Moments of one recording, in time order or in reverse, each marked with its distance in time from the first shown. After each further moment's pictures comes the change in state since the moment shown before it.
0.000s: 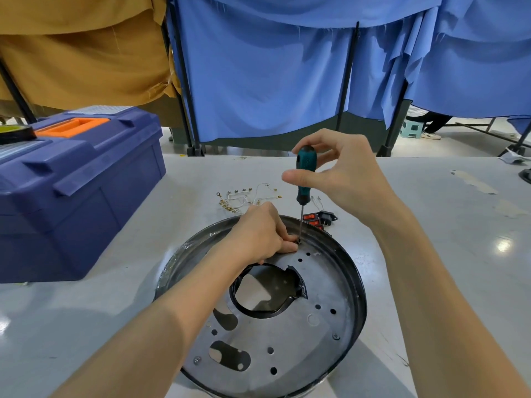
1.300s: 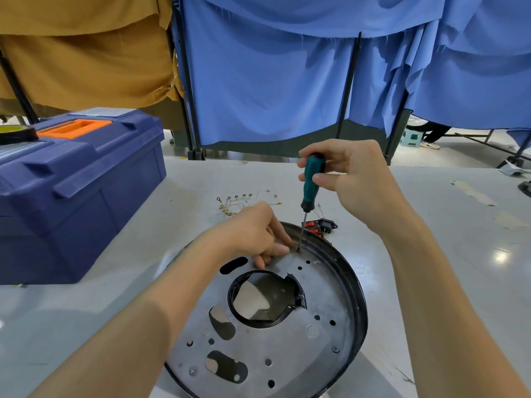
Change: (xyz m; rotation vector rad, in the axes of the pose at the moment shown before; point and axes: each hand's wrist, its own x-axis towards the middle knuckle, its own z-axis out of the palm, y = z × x) left_hand -0.004 0.005 -0.026 -0.010 -0.163 0.031; right_hand 0.003 -0.002 -0.011 0.021 -0.053 0.024
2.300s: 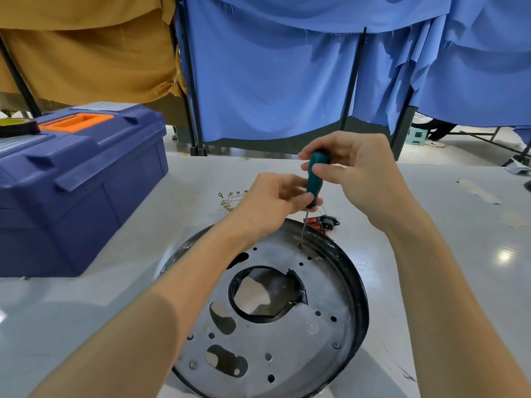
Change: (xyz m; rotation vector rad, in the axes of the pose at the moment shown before) left_hand 0.007 0.020 0.009 -0.533 0.287 0.322; right_hand -0.001 0.002 0.000 0.045 0.036 -0.048
